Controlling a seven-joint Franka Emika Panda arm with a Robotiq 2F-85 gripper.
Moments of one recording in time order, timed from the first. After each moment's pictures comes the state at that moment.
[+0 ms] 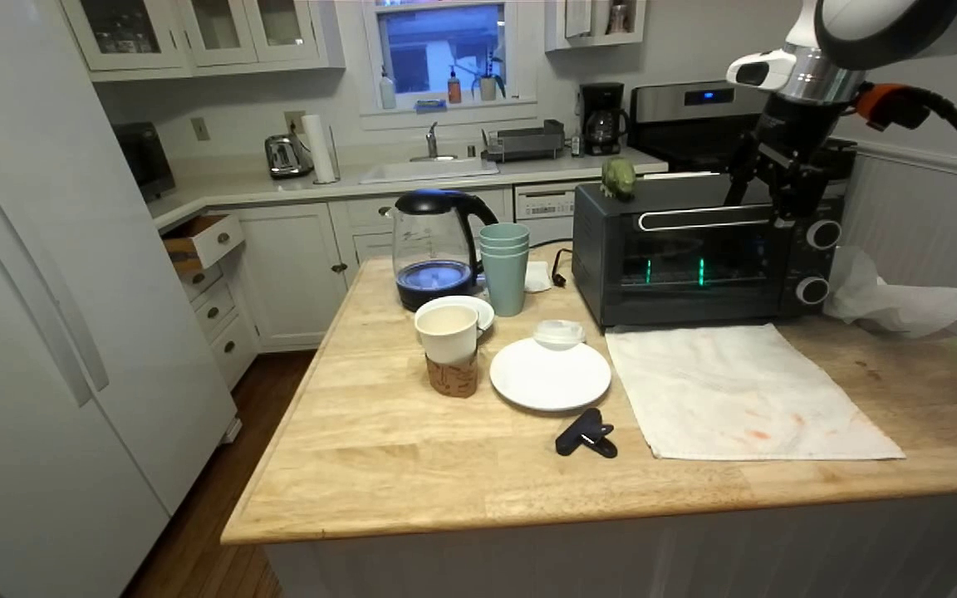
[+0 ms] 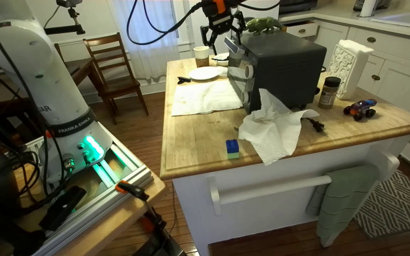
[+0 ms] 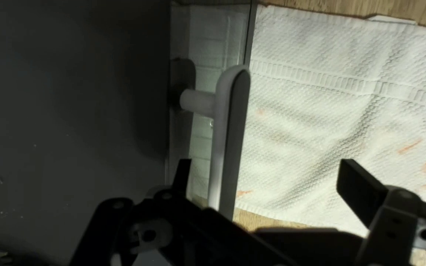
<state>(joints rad) -0.11 -0.02 -0.23 -2.34 -0.04 2.56 -1.29</state>
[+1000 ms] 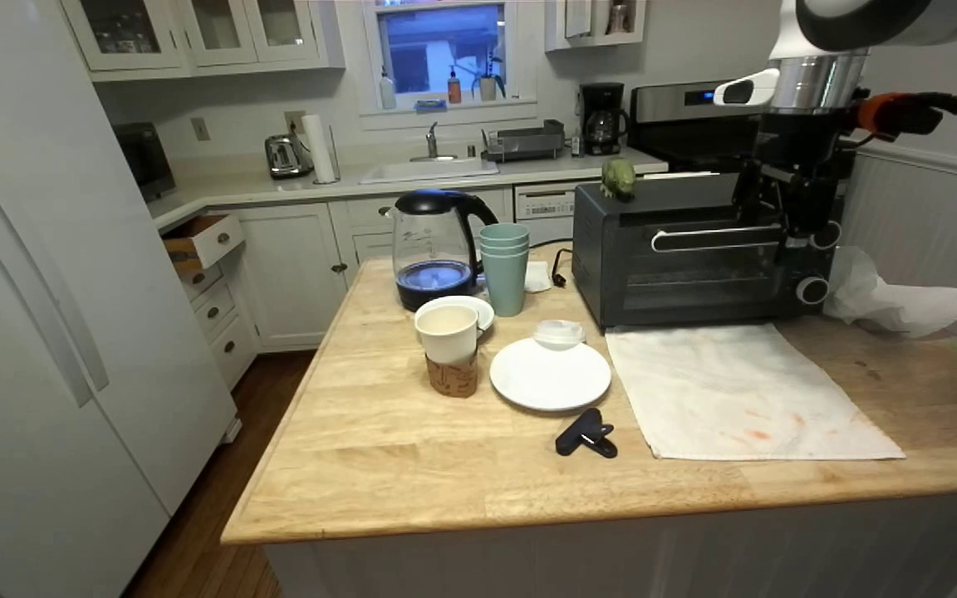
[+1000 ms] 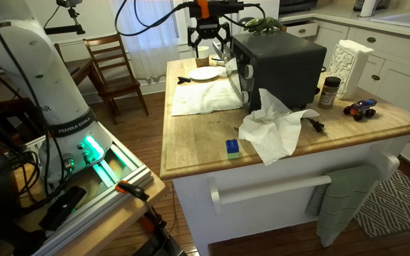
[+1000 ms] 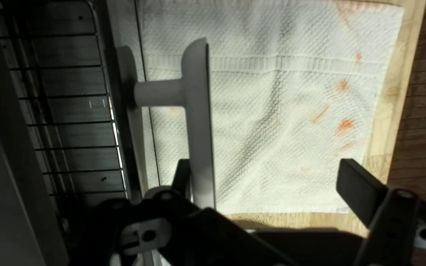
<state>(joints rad) -0.11 -0.02 -0.17 -2.32 0.04 2.29 -1.16</state>
